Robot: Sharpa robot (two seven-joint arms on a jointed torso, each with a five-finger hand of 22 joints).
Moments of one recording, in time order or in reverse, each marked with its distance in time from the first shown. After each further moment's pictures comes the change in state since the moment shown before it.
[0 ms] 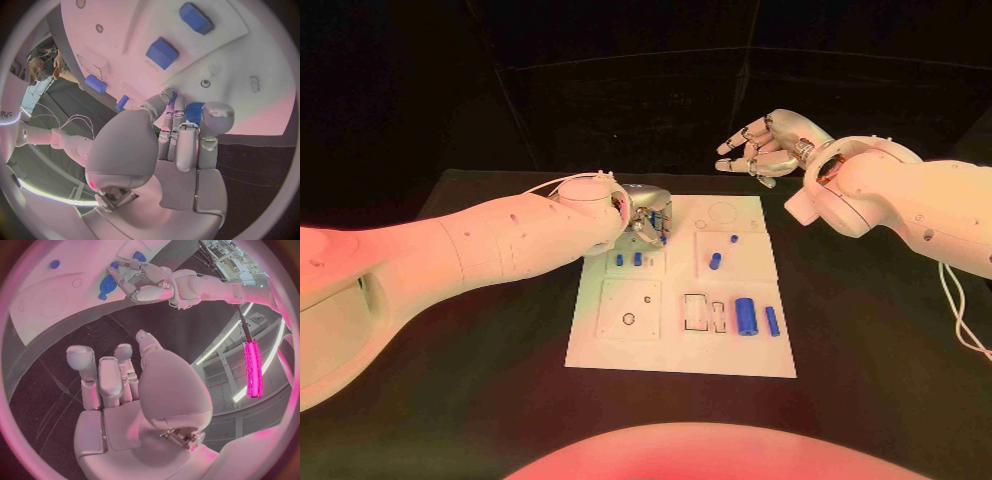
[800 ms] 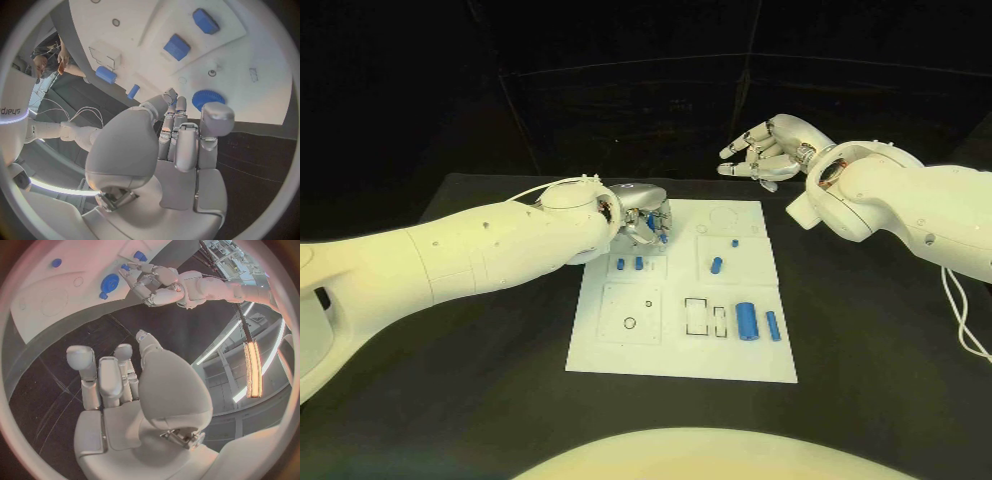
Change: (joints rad) left arm -0.010 -0.120 0.051 0.156 0.007 -0.081 0.025; left_hand 0.001 0.001 0.043 -0.027 0.000 0.007 0.000 -0.011 -0.002 0.014 0.007 -0.038 -0.001 0.000 0.000 0.004 0.001 0.000 0.003 -0.003 0.011 0.013; right arm 0.000 -0.004 0.000 -0.005 0.000 0.001 0.001; right_hand 0.000 0.000 0.000 0.000 0.004 0.000 0.000 0.000 0.000 0.000 0.000 0.004 0.000 0.000 0.000 0.000 0.001 0.000 0.000 0.000 0.000 0.000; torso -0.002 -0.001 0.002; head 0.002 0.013
